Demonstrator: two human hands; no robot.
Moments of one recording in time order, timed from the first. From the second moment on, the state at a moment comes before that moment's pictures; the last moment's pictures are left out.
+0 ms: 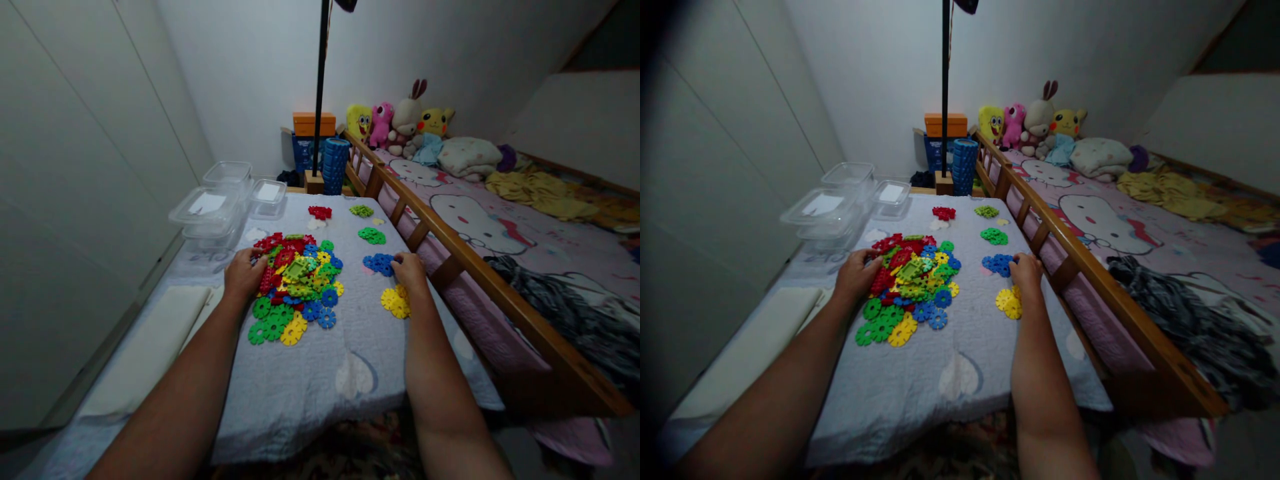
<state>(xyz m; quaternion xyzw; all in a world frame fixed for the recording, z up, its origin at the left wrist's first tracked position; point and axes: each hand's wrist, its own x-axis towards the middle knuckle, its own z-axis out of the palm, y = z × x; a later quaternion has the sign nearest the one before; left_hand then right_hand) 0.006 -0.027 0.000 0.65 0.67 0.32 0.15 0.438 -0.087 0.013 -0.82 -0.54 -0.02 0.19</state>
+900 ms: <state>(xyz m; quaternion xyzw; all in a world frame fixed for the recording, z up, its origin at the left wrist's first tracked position) 0.006 -0.030 0.005 0.66 0.67 0.31 0.16 0.311 -0.081 0.022 -0.65 -0.73 0.05 0.17</state>
